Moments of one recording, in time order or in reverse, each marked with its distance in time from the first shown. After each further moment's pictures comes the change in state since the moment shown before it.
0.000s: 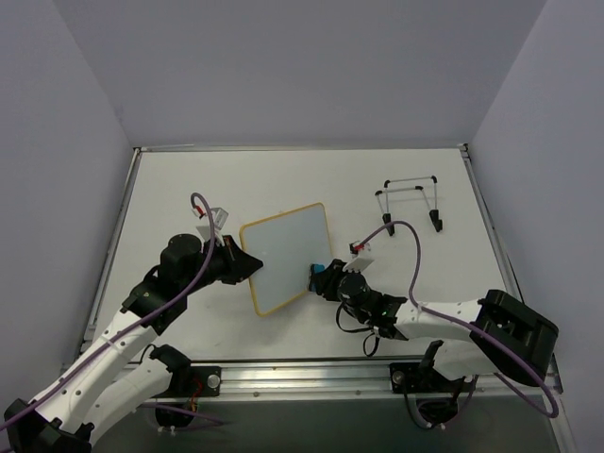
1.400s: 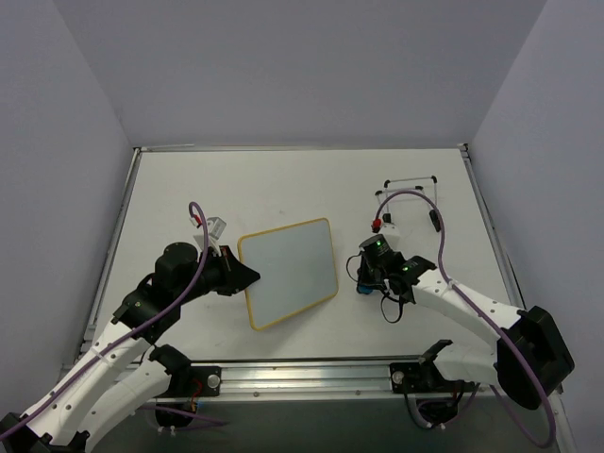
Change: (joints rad) left arm -0.022 -0.084 0.000 -0.127 0.002 -0.012; right arm -0.367 -0.101 0.301 -0.943 -0.181 -0.224
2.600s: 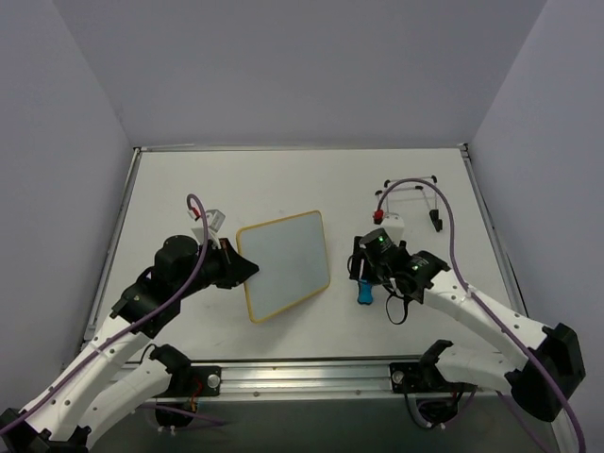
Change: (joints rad) left arm 0.000 0.040 0.068 -0.023 -0.043 0.013; right arm 0.079 -0.088 0.150 -0.205 0.092 0.015
